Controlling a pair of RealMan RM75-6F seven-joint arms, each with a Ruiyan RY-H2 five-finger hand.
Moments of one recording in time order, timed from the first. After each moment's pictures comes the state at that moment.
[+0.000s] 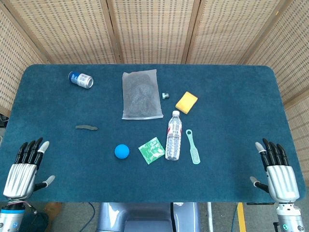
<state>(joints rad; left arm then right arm) -0.04 -1.22 0.01 -1.79 1.61 1.56 0.35 0.03 -1.18 0.05 -1.70 -1.59 1.58 -0.17</state>
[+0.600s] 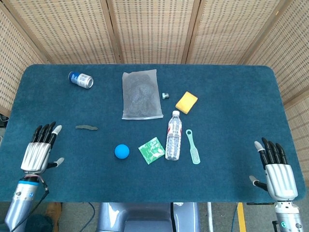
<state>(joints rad) -0.23 -1.35 -0.14 -1.56 1.43 1.31 0.30 0.04 -1.18 0.06 -1.71 -1.57 1.55 -0.20</state>
